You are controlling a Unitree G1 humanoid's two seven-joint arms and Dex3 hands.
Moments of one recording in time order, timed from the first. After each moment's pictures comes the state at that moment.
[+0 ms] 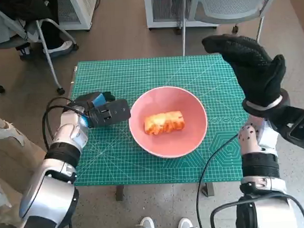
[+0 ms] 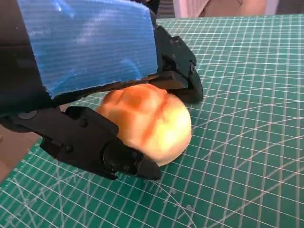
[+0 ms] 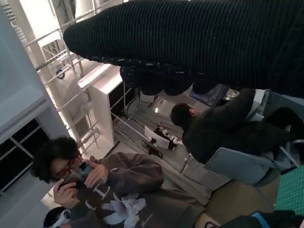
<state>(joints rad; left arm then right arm) -1.03 0.39 -0.46 1.26 0.63 0.11 -0.16 -0.88 -0.16 -0.28 0.77 0.51 -0.76 0.95</state>
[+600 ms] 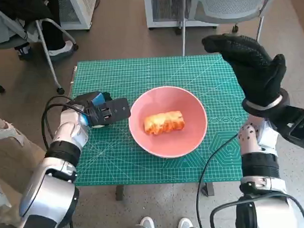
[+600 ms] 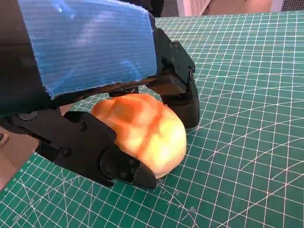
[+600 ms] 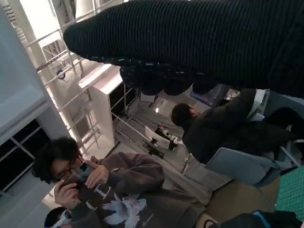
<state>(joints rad) -1.04 0.39 -0.47 1.26 0.63 0.13 -0.18 -0.88 -0.16 -0.27 0.77 0.51 -0.75 0.95</state>
